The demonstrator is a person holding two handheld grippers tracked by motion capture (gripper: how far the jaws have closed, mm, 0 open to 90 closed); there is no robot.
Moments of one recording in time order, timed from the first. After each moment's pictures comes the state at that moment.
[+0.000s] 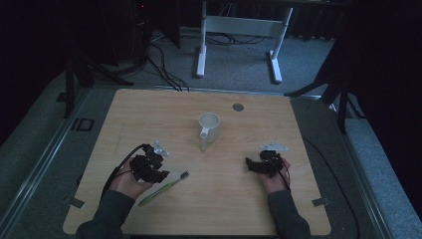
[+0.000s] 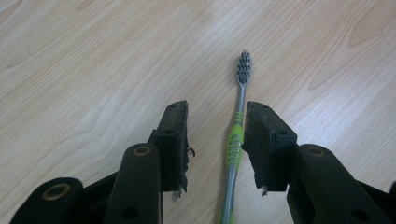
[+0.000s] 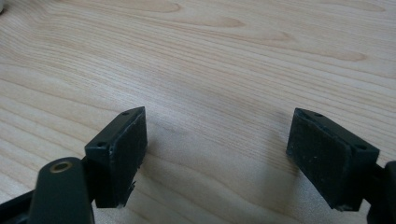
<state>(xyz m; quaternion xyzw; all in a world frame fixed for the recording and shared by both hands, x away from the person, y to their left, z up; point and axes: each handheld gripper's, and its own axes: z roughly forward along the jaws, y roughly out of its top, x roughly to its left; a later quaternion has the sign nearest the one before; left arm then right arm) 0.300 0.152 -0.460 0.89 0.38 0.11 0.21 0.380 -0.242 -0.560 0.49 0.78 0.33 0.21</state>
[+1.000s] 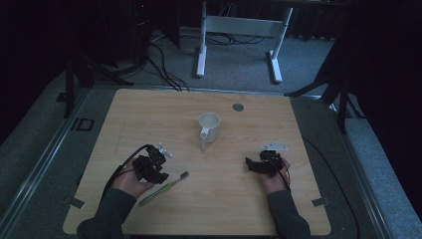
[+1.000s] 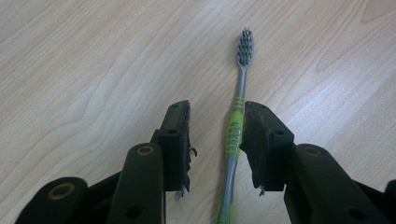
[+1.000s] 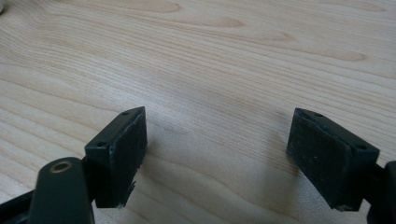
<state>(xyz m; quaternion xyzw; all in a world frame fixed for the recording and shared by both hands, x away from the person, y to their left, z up) 0.305 0.146 -0.466 0.90 0.38 0.09 0.17 0.380 -0.242 -0.560 0.49 0.78 0.33 0.21</state>
